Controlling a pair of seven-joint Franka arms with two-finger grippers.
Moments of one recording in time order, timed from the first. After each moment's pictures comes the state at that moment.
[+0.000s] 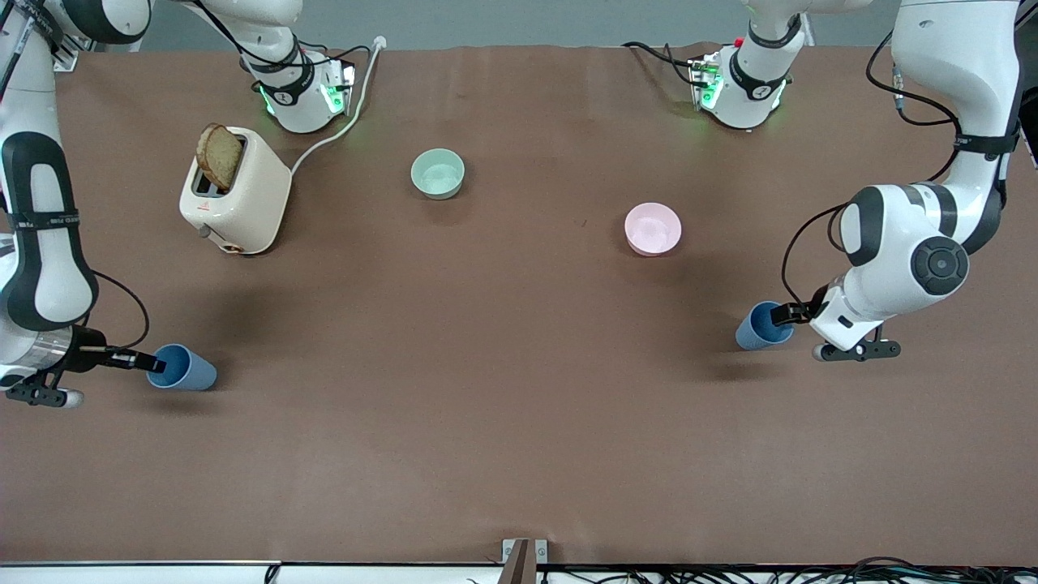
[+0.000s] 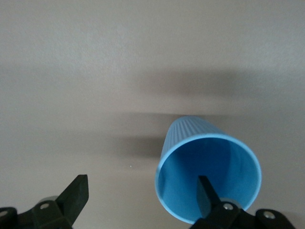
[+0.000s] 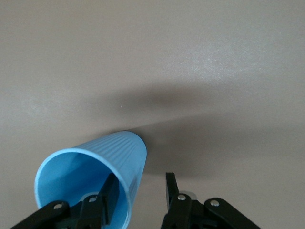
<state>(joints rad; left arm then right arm) -0.06 0.36 0.03 -2.01 0.00 2.27 -0.08 -0.28 0.64 -0.06 -1.59 0.26 2.16 -0.30</state>
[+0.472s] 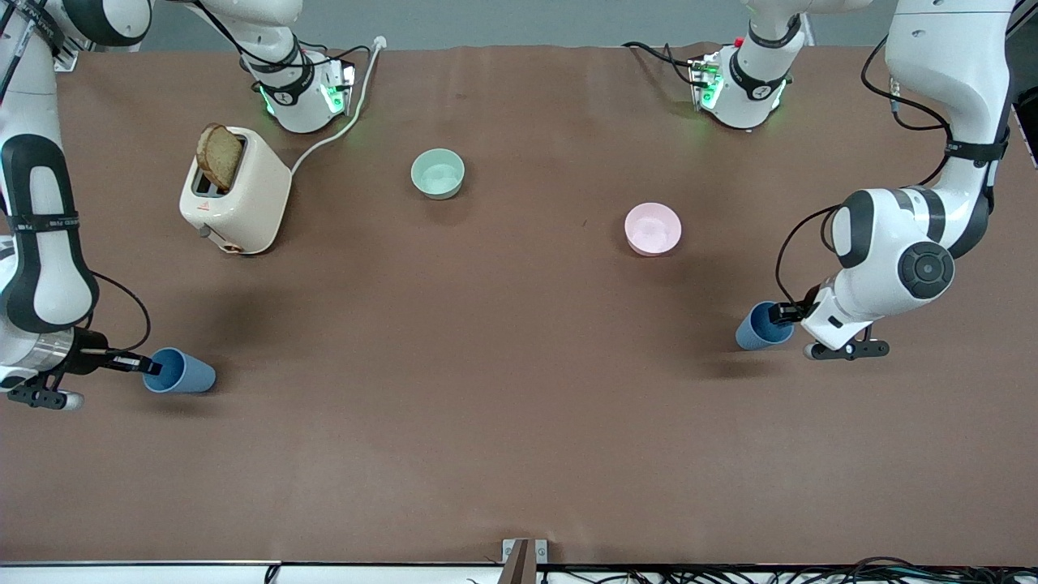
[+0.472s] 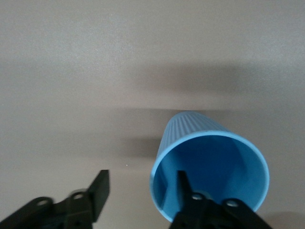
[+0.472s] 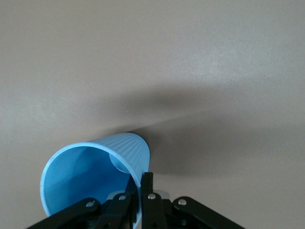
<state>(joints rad) -0.07 0.38 0.02 -2.01 0.00 2.27 -0.08 -0.28 0.65 -0.05 -1.58 0.29 2.16 -0.30</state>
